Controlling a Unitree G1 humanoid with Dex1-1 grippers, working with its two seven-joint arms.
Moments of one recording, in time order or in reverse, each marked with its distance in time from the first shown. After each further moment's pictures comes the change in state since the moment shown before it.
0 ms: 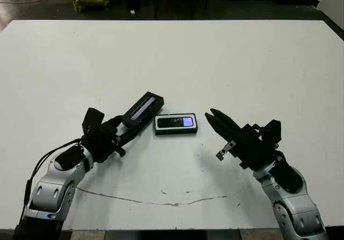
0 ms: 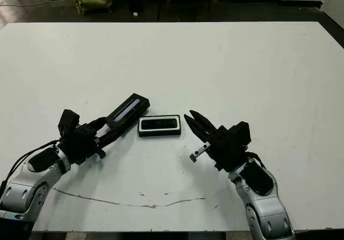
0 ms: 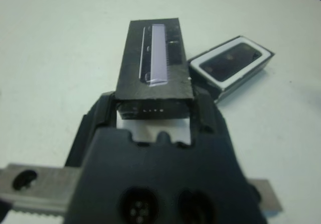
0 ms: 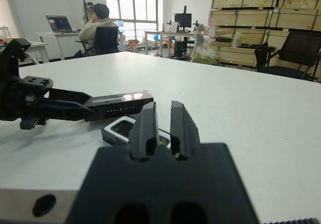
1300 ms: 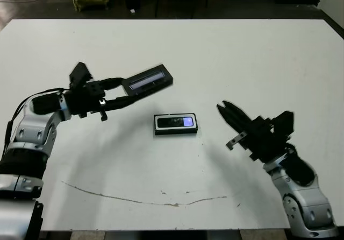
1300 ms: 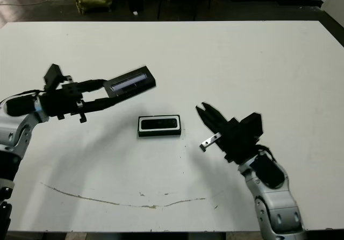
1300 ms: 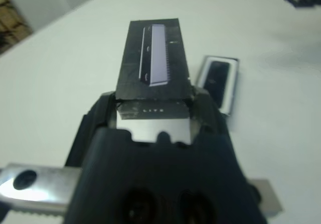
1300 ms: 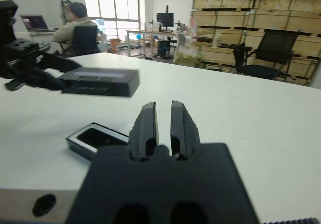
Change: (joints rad) left arm -0.493 0.186 -0.064 0.562 0.039 -0.327 -0.591; right arm -0.065 -0.048 -0.122 -0.014 0.032 0.098 -0.024
